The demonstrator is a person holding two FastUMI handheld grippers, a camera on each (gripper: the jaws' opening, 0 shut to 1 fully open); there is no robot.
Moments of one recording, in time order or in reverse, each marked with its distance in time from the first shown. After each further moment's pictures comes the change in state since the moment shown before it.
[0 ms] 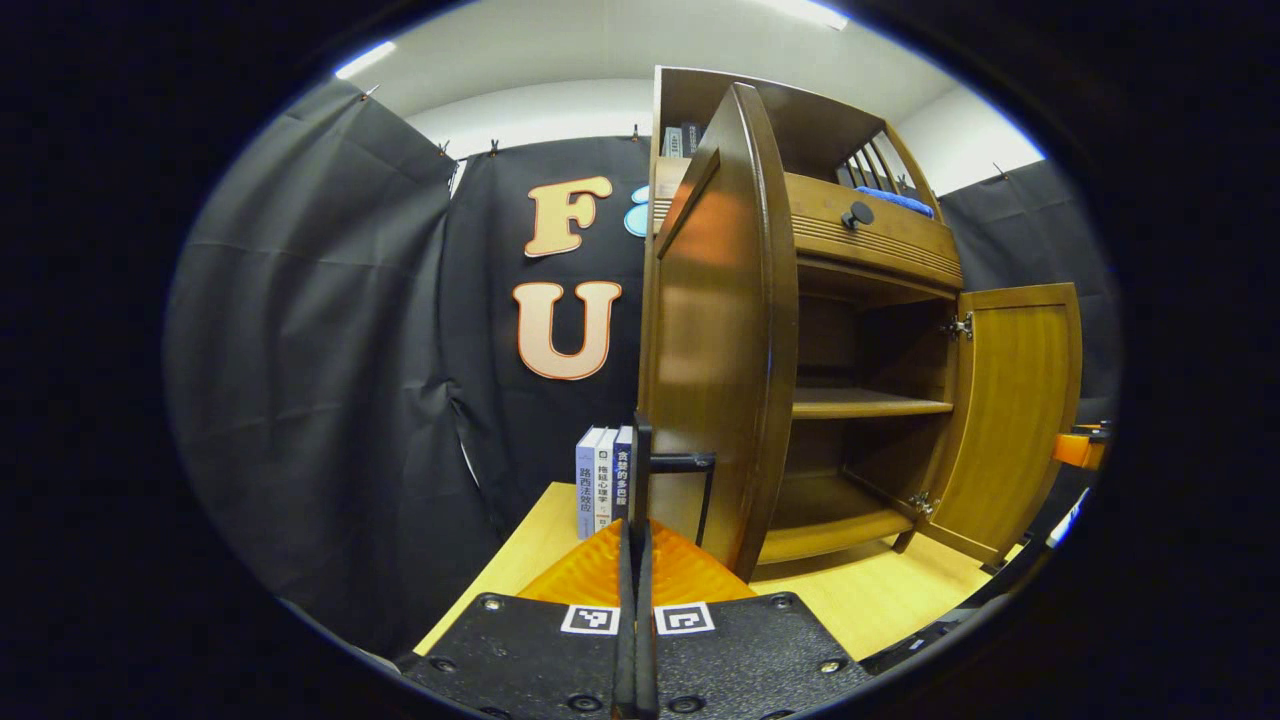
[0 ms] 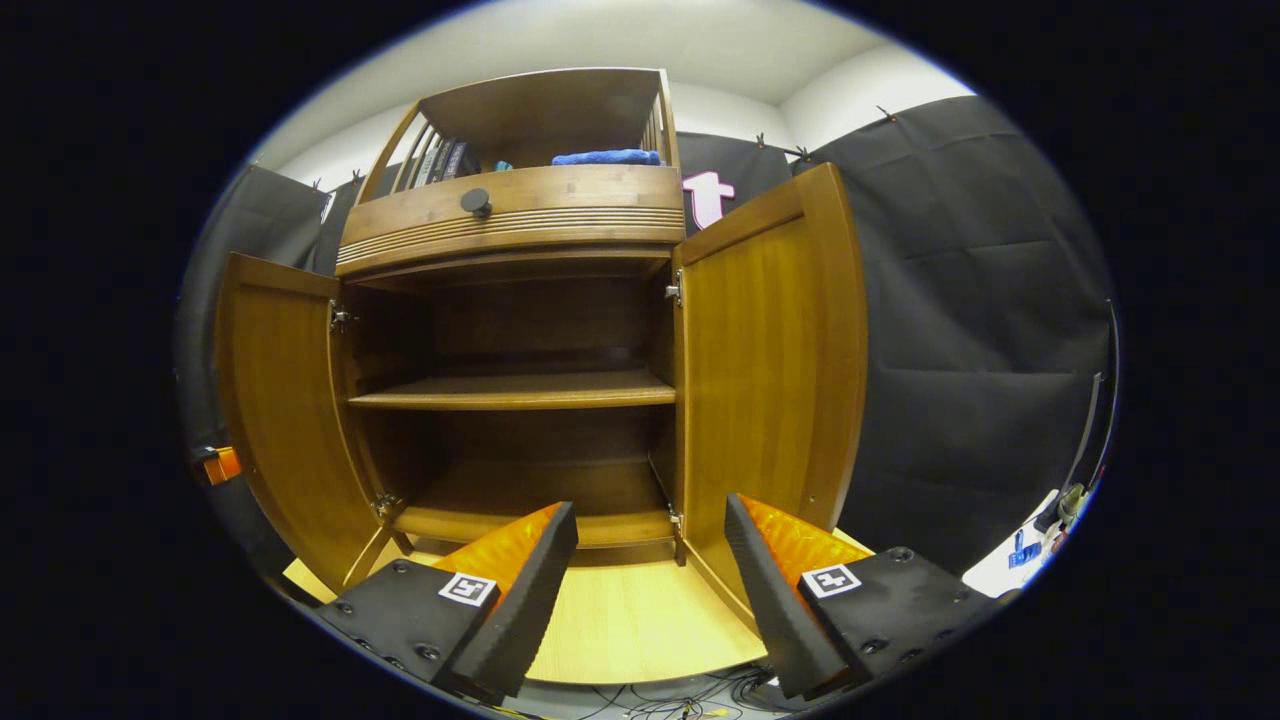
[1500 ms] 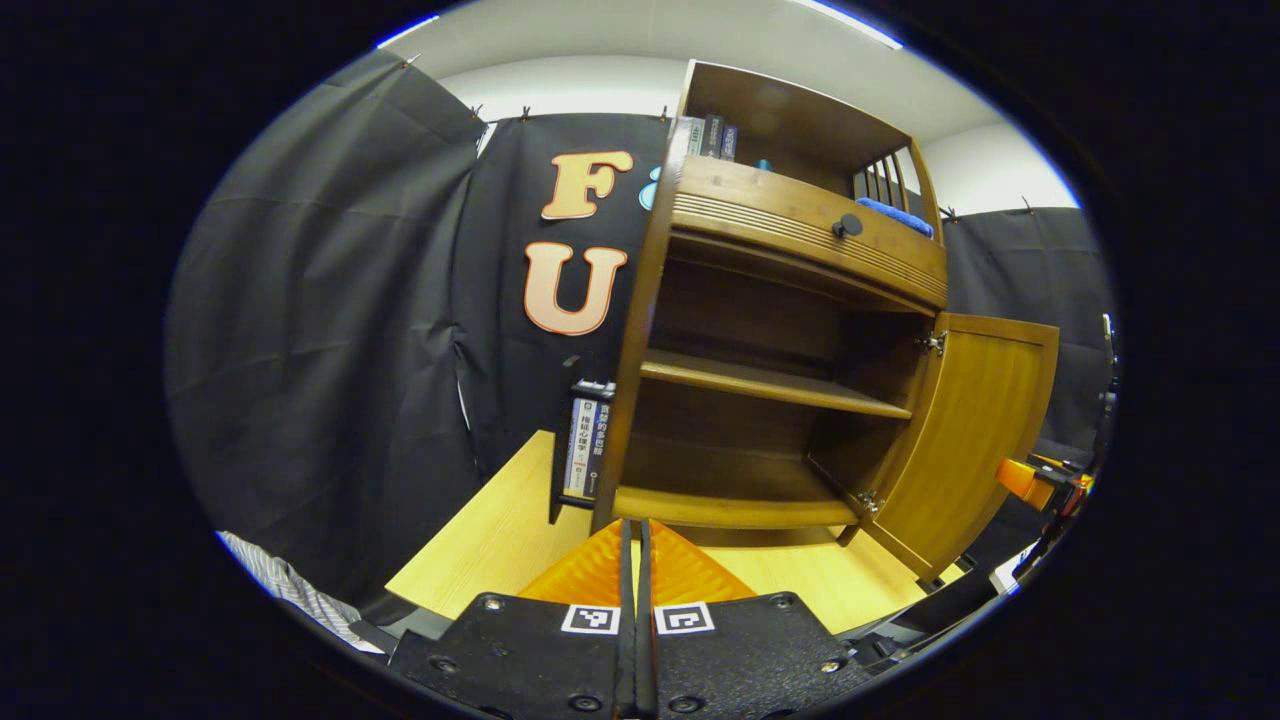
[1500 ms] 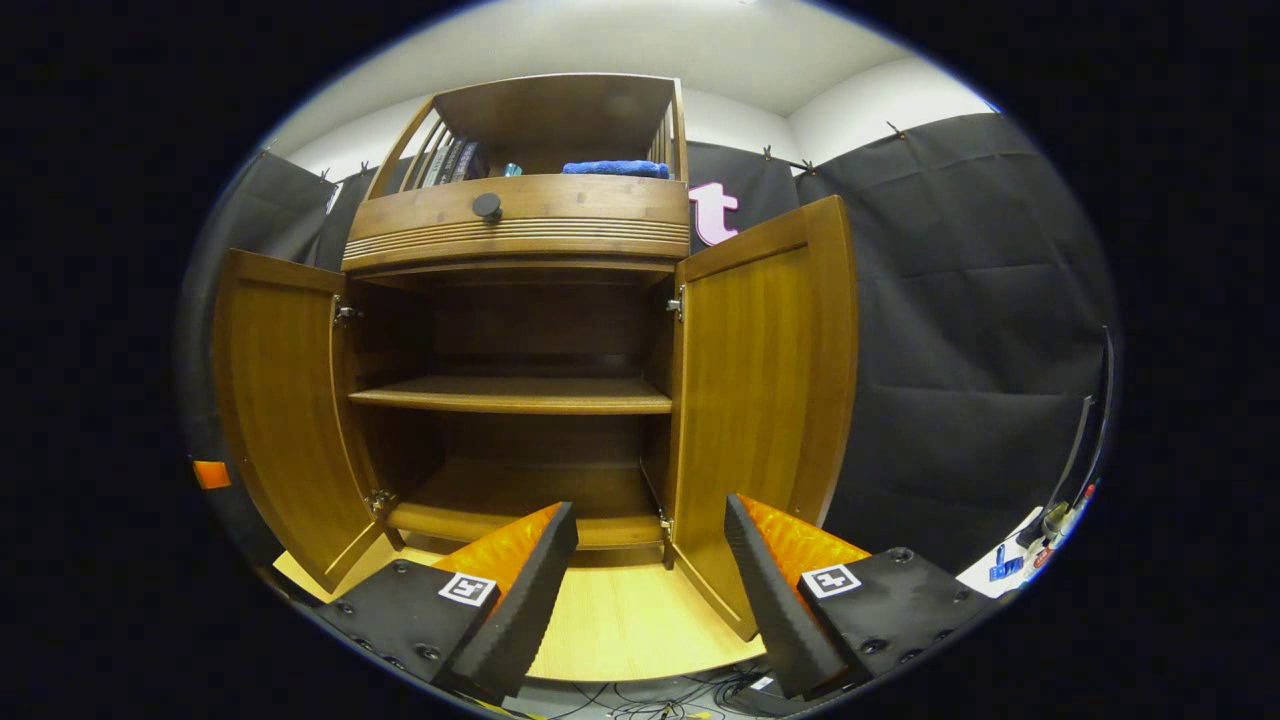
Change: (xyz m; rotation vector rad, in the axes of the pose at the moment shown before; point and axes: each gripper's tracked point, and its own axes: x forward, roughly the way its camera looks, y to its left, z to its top) left arm -0.083 -0.043 0.009 -0.121 0.096 0.020; right arm -0.007 -0.014 0.021 -0.041 -0.014 -0.028
